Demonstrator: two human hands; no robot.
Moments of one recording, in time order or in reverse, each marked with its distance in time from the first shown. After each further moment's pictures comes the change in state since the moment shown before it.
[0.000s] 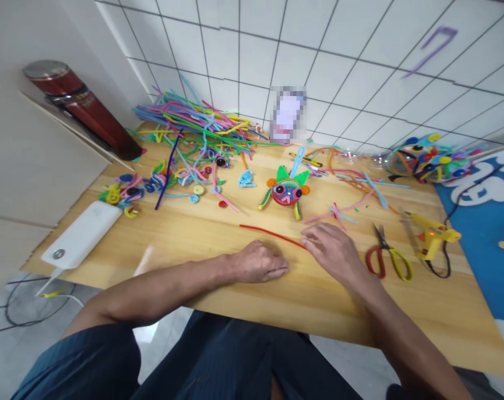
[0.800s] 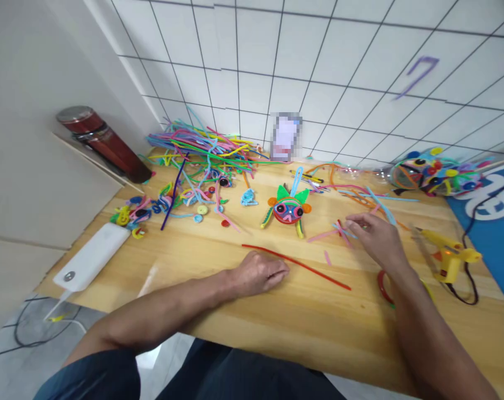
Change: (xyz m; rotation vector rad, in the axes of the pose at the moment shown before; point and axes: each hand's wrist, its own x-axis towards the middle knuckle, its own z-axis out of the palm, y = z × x) left_hand 0.000 -0.015 -0.001 -0.096 0.080 -0.205; right_hand 0.020 0.114 -0.024 0.081 0.163 0.548
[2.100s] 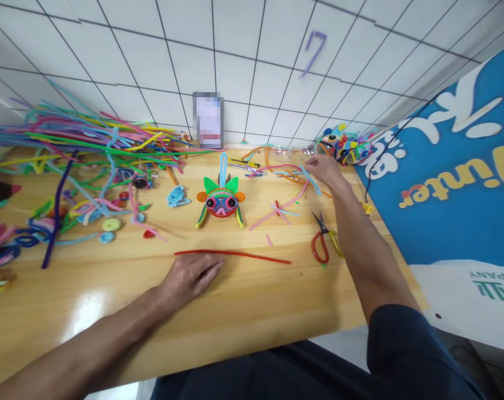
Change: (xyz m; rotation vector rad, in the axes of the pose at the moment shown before) left_hand 0.011 0.008 -0.024 0.075 0.216 0.095; right_hand 0.127 0.062 -0.051 -0.358 -0.080 0.182
